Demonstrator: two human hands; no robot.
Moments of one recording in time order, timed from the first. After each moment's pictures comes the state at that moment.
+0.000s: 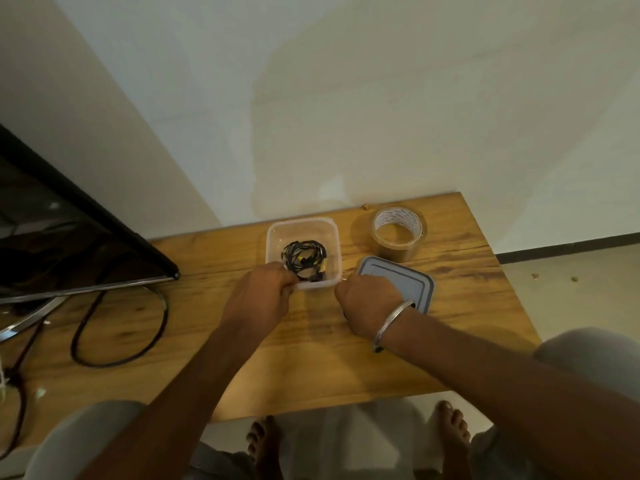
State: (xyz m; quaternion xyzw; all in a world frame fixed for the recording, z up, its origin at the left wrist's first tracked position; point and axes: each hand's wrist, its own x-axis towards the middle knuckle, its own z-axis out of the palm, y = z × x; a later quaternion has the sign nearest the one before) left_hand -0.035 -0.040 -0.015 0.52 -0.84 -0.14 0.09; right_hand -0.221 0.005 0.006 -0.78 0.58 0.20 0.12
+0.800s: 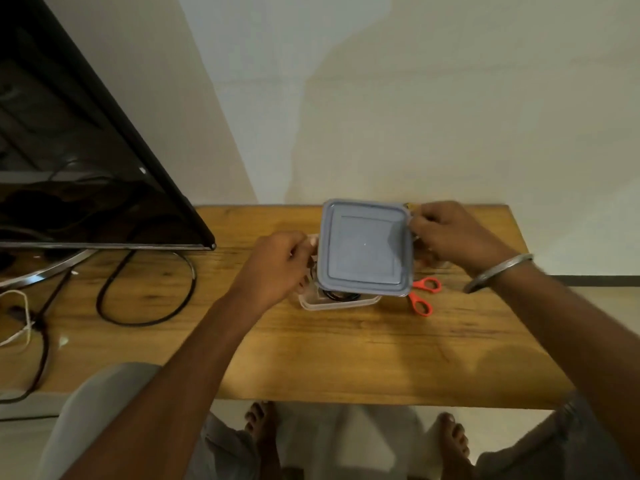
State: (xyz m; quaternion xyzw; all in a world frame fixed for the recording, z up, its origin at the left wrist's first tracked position) left_hand -0.015 -0.041 0.024 0.59 -0.68 -0.37 0.22; right_hand -0.269 -0.041 0.055 -0.54 0.70 -0.26 0.39
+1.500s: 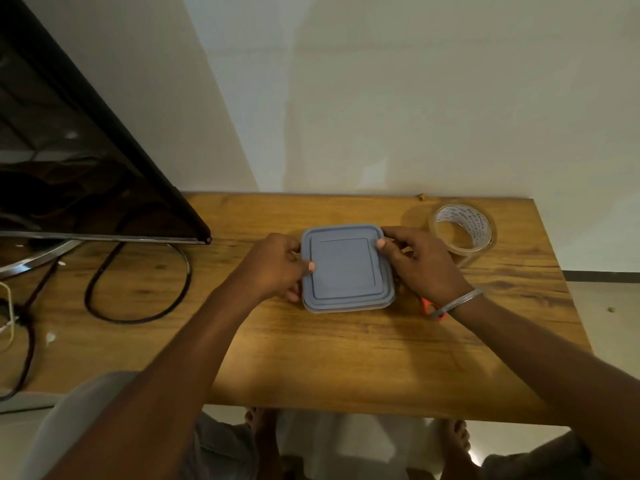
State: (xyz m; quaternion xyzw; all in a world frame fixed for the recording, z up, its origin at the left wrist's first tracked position) left_hand -0.011 -0.065 0.001 0.66 -0.54 -0.50 0.11; right_hand -0.244 -0.044 -0.032 -0.61 0.63 -0.30 0.38
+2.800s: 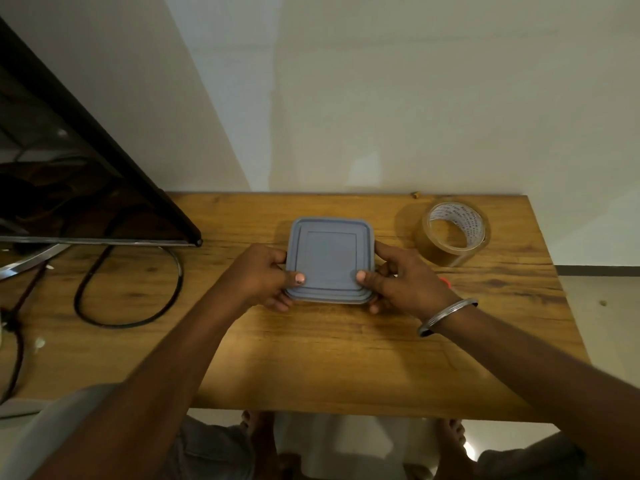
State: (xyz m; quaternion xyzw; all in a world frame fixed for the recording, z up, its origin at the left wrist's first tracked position) left_hand 0.002 -0.062 -0.009 0.66 -0.47 -0.58 0.11; right_hand -0.228 -0.026 -0.020 -0.50 0.62 -0.24 0.56
